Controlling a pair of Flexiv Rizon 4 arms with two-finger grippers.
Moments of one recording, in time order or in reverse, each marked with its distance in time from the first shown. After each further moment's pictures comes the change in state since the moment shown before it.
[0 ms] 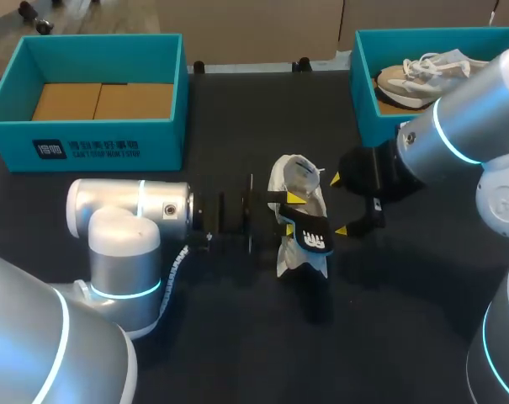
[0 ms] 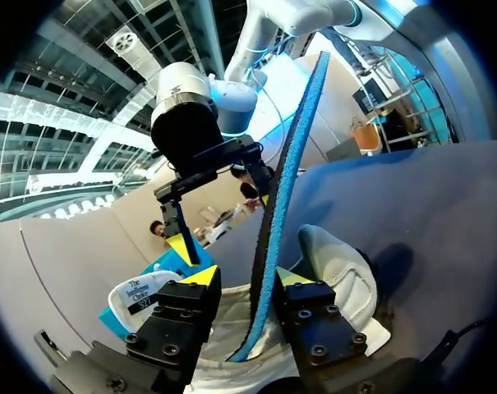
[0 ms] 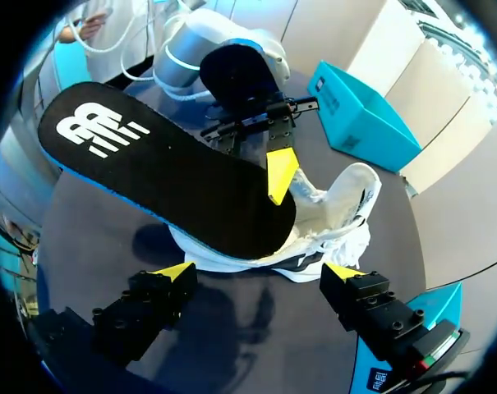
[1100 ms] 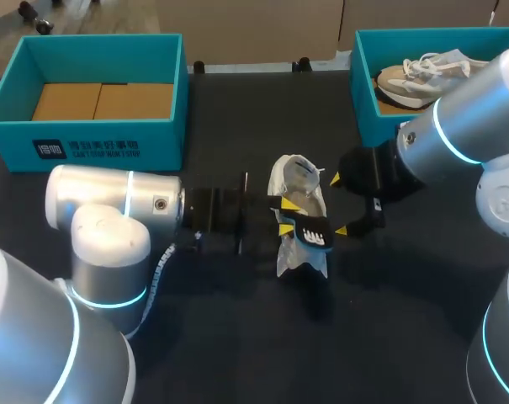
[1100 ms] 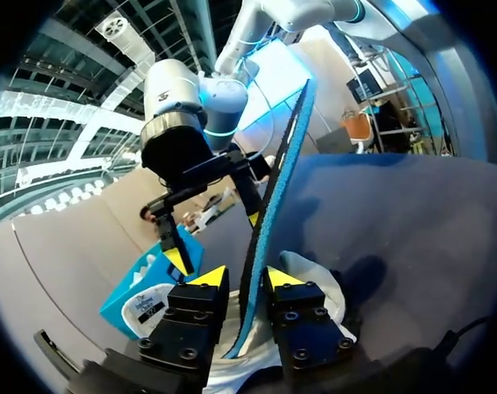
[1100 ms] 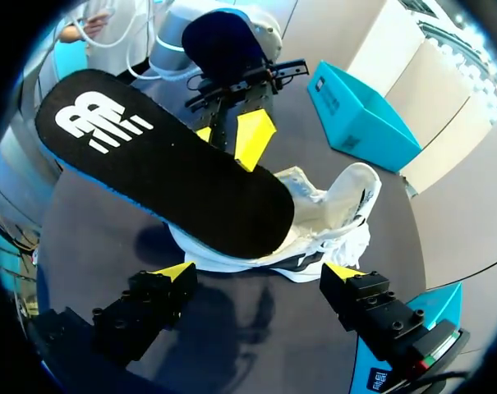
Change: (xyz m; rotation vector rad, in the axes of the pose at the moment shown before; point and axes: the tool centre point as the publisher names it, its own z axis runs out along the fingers) left arm 0.008 -0.027 -0.020 -0.120 0.066 -0.001; right arm 0.000 0.000 0.000 0.000 0.000 0.000
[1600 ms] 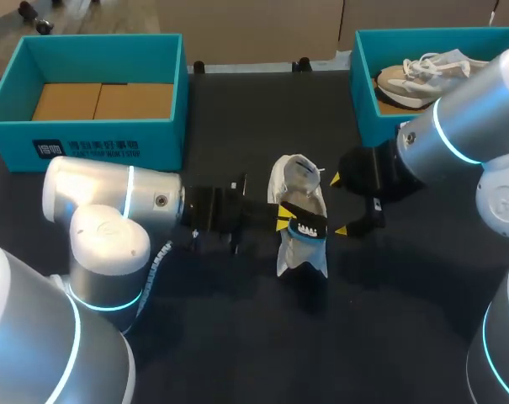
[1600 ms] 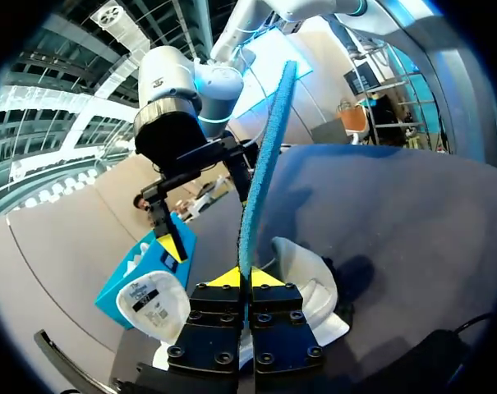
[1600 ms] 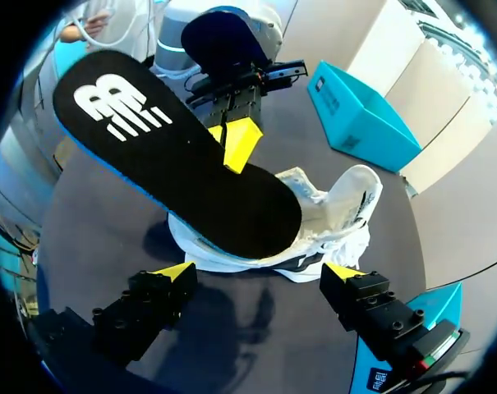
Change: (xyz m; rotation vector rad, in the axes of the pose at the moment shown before) left arm 0.003 0.011 -0.004 -0.065 0.036 -0.014; right arm 0.000 0.000 0.000 0.000 0.000 0.000
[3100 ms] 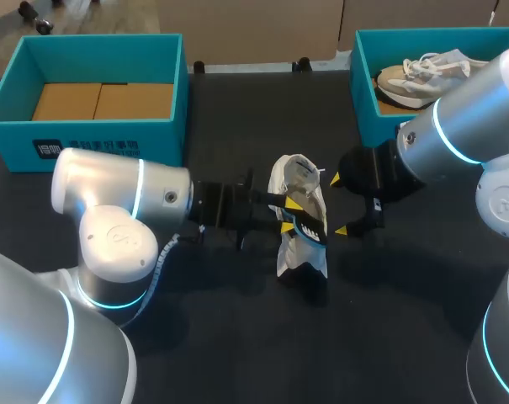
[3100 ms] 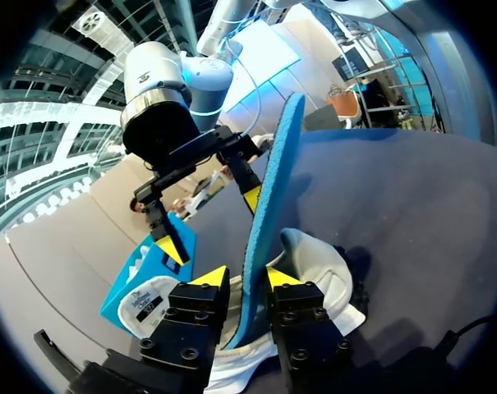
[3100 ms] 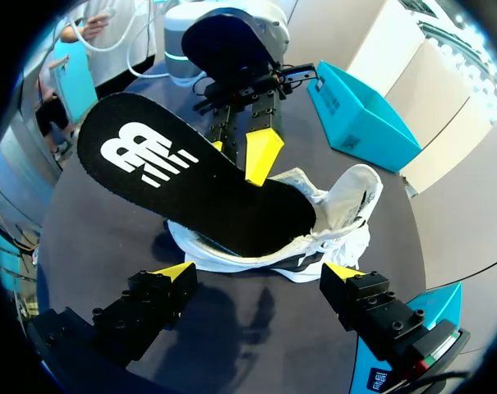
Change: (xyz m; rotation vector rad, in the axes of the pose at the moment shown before) left arm -0.008 0.003 0.011 -0.035 0.022 0.083; right arm 0.000 0.000 0.000 0.000 0.000 0.000
